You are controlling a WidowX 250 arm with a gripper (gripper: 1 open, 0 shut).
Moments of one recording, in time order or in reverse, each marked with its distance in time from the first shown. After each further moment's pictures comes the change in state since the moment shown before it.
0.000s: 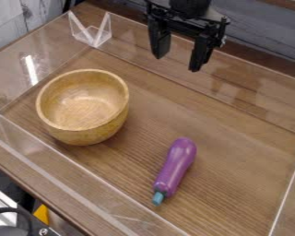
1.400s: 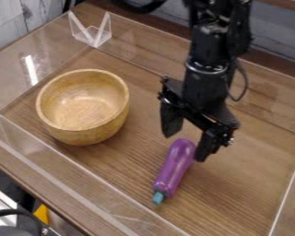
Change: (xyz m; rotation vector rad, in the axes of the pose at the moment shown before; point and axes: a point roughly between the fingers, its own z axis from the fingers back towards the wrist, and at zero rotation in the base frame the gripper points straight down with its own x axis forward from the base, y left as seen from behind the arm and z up) arm -0.057 -0.048 -0.063 0.014 0.039 -0.216
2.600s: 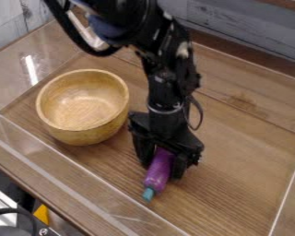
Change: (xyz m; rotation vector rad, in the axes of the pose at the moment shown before) arm -0.005 0.018 -0.055 -0.022 -0.103 0.212
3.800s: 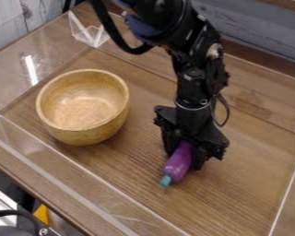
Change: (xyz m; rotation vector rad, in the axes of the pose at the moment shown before) arm 0.028 -0.016 -0.002 0.004 -0.038 -0.063
